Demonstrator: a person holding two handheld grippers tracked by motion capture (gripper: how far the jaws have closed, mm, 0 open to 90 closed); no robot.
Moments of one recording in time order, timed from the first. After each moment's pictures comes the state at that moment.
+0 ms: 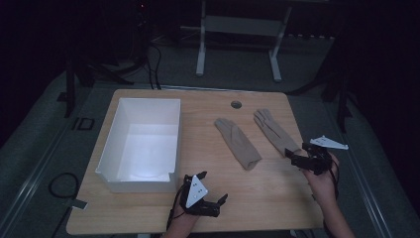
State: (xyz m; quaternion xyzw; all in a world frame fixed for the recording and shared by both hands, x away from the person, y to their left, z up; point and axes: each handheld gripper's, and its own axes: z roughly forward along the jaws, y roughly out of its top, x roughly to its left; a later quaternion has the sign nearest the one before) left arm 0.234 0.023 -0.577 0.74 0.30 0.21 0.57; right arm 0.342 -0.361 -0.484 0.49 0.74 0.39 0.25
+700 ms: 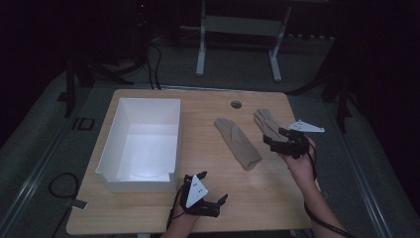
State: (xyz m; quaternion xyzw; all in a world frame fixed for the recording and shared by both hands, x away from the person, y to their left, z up) left arm 0.234 0.024 -0.577 0.74 0.30 0.21 0.57; right arm 0.380 -0.297 -0.469 0.43 0.76 0.44 0.23
